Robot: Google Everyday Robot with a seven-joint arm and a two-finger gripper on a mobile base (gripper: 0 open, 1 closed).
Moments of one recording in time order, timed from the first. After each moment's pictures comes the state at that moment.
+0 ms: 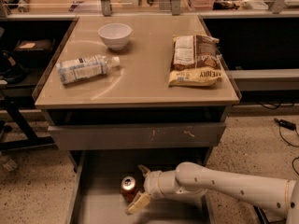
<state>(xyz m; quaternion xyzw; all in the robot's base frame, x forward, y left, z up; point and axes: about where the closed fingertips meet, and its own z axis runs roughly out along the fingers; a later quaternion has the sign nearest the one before) 0.460 0.067 0.422 -0.52 0.70 0.35 0.35</state>
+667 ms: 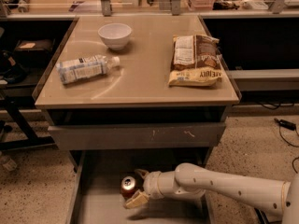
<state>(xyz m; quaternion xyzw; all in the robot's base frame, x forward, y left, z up) 0.465 0.071 0.411 -0.51 0.70 0.35 0.35</state>
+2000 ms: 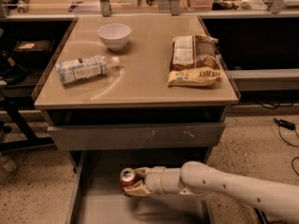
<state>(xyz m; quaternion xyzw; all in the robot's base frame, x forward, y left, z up) 0.460 0.064 0.482 -0.49 0.71 0.33 0.39</state>
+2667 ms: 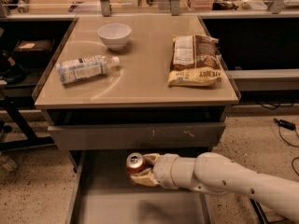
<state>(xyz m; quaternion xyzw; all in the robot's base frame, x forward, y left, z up) 0.452 0.028 0.600 -0.47 0.74 0.26 0.41</state>
